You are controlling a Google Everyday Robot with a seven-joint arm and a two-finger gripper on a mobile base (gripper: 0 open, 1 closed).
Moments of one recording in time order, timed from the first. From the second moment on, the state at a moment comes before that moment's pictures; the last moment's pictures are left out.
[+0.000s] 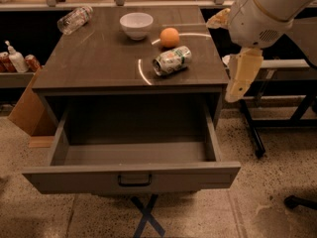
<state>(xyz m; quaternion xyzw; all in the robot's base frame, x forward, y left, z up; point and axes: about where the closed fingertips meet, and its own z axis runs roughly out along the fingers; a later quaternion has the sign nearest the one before) 0.523 -0.139 0.965 -0.73 0.64 -0.02 0.23</state>
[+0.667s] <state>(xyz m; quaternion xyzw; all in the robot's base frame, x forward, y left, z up) 0.604 -0.158 0.914 -0.73 0.63 -0.02 0.27</state>
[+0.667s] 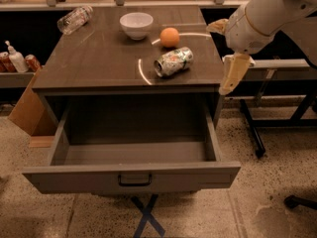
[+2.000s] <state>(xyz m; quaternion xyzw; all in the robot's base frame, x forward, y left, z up) 0.691 -0.107 0.880 -0.75 0.59 0.01 0.30</state>
